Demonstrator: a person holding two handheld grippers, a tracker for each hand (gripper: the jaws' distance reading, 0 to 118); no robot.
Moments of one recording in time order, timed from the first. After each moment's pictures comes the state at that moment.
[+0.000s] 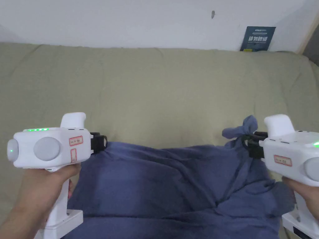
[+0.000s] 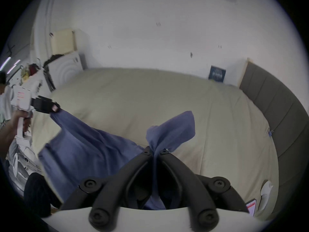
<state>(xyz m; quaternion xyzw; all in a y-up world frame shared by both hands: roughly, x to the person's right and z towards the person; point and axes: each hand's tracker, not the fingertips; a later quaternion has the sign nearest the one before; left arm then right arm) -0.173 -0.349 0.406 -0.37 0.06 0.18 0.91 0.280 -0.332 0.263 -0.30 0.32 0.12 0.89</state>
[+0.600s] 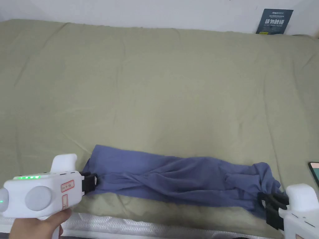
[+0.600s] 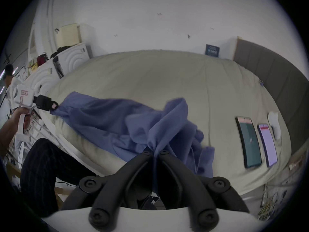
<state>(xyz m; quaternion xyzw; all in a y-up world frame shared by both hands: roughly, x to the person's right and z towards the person) -0.131 -0.435 0.611 -0.44 0.13 0.21 0.86 0.360 -0.430 0.472 -0.38 0.29 0.10 0.87</state>
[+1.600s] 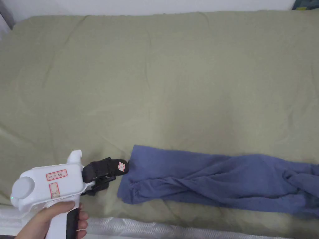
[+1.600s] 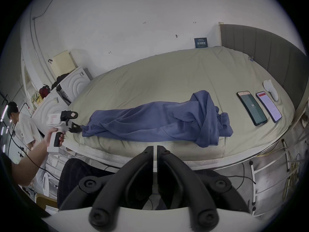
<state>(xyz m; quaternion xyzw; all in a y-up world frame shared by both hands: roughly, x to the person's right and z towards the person) -0.291 -0.493 0.602 -0.37 -0.10 0.51 0.77 0.332 -0.373 0.572 -0.39 0.27 -0.04 0.88</state>
